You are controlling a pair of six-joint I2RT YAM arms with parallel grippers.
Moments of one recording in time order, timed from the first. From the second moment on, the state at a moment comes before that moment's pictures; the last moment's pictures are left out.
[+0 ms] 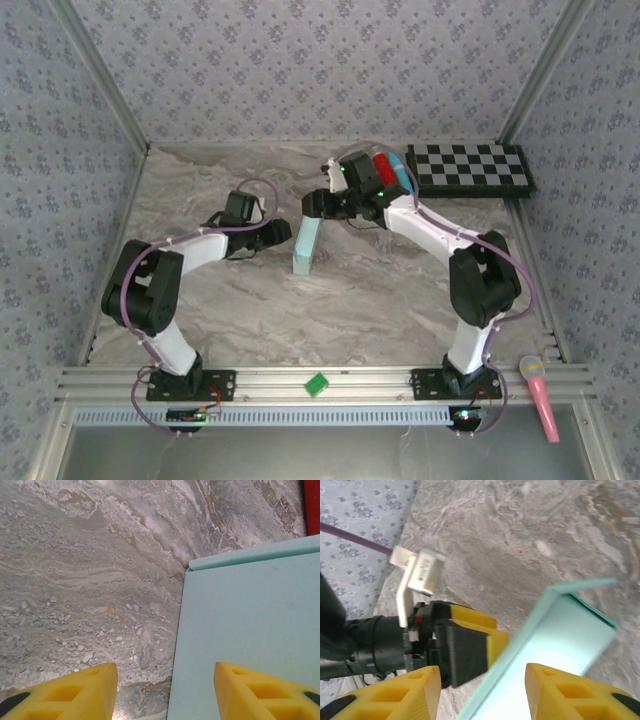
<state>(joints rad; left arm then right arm) -0.37 1.68 0.91 -0.08 0.35 -0.60 0.56 1.78 1.40 -0.32 -0.45 0.50</state>
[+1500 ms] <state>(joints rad) -0.37 1.73 0.96 -0.11 0.45 -0.53 0.61 1.85 1.20 -0.13 -0.40 0.73</state>
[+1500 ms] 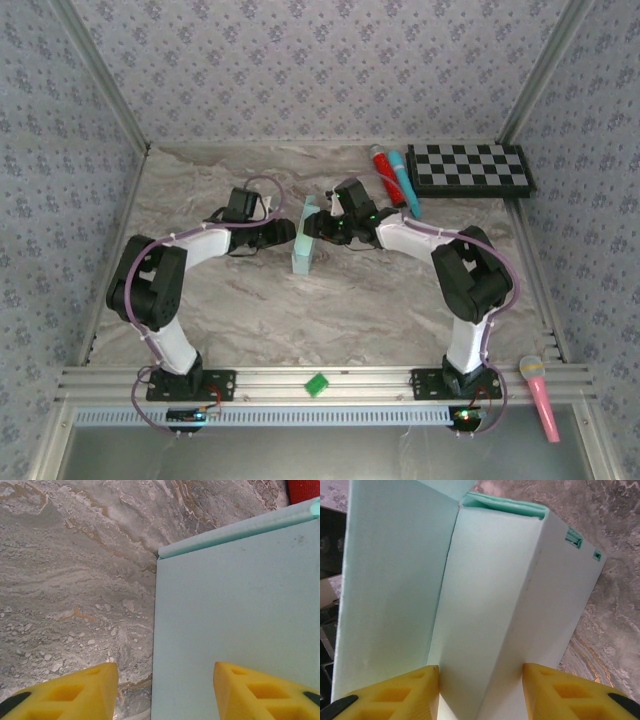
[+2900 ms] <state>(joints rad) -0.49 1.63 1.30 -0.47 0.18 -0.33 0.47 1.64 1.08 -0.24 -0.33 0.68</state>
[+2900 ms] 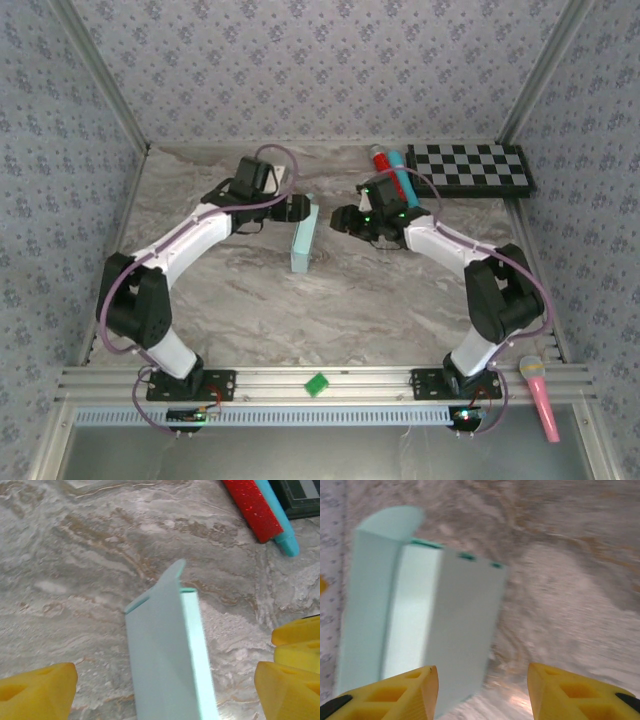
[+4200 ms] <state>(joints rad) -0.69 1.91 1.54 -0.79 -0.19 -0.07 0.29 1.49 0.87 -0.28 -0.31 0.66</state>
